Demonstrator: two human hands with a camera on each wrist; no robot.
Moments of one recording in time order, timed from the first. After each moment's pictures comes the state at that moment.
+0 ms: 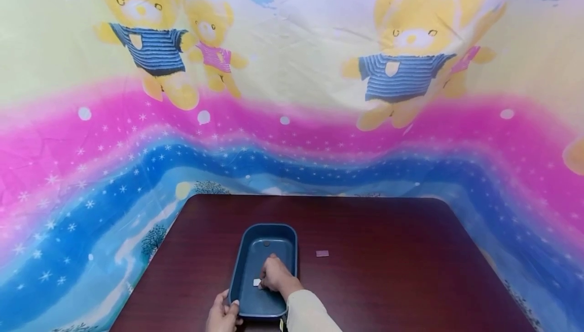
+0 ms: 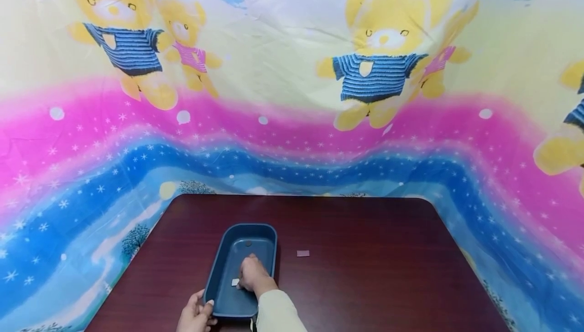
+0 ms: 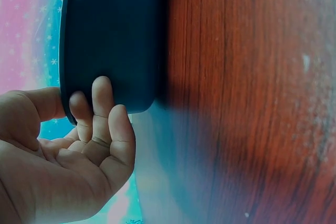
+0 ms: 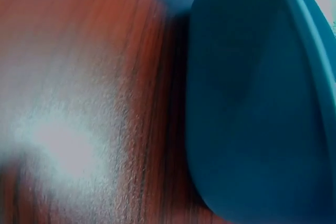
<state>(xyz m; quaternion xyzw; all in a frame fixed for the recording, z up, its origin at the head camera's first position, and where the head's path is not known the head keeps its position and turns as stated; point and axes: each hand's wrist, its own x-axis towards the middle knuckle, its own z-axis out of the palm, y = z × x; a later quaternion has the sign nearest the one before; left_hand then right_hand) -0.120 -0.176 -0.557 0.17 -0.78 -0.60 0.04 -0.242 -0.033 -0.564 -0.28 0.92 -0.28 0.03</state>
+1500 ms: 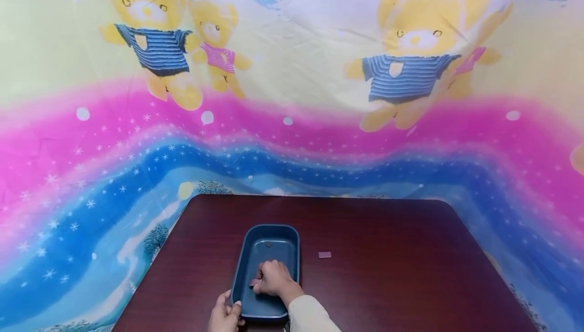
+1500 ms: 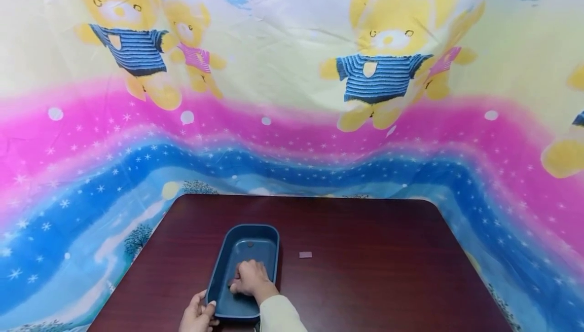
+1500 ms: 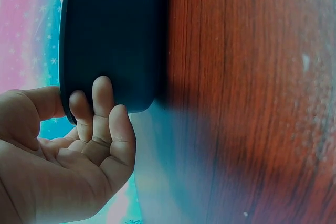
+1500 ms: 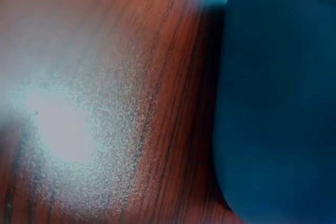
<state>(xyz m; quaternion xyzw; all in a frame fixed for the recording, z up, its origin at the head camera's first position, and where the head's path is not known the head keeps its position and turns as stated) -0.121 -0.177 -0.559 0.17 -0.79 -0.59 0.04 -0.244 -0.040 -0.574 -0.29 0.91 -0.28 0.04</state>
